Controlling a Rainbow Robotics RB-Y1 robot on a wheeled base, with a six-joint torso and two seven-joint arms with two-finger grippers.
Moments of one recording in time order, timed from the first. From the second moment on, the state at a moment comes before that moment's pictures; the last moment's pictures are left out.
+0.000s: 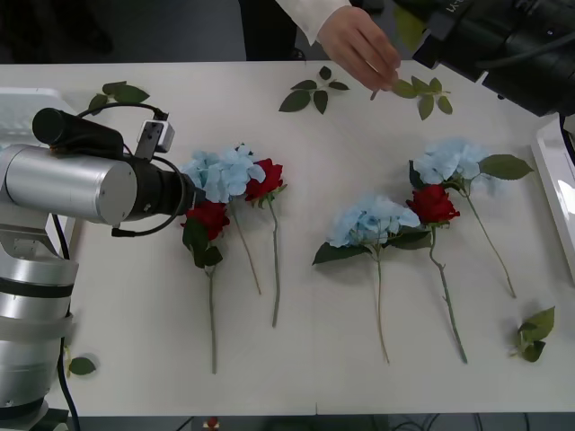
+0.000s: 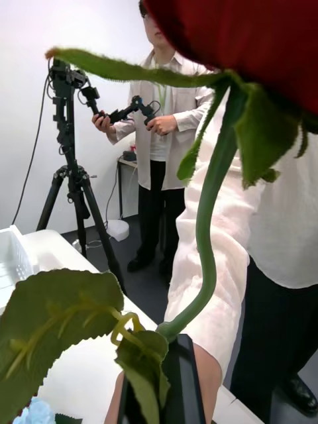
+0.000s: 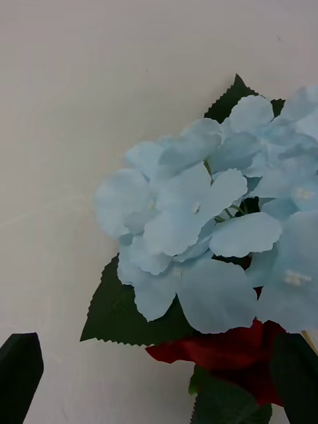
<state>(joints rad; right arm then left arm) -0.51 -0.63 0.03 -1.74 -1.79 0.64 2.70 -0.35 0.26 -0.03 -1.83 0.31 1.40 -1.54</state>
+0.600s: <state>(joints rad) -0.51 -0.63 0.00 -1.74 -1.82 0.73 2.70 -0.35 0.26 -0.03 -1.83 0.31 1.40 -1.54</state>
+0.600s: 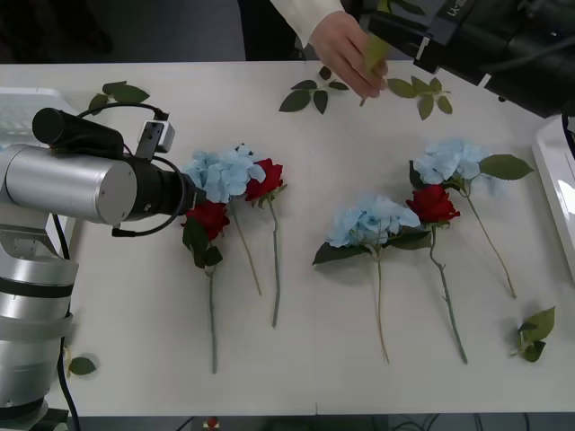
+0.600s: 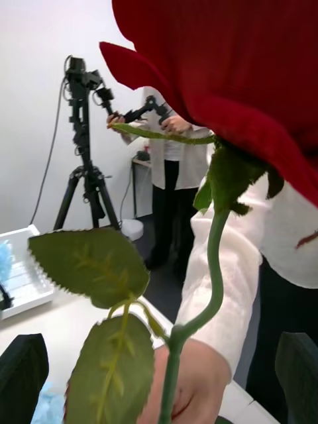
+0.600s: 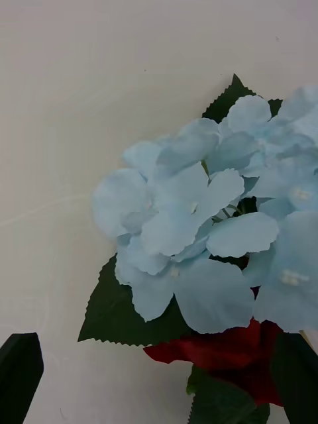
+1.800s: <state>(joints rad) -0.39 -0.80 -0.14 -1.66 -1.00 1.64 1.77 -0.22 0.26 -0.15 -1.99 0.25 1.39 -1.53</state>
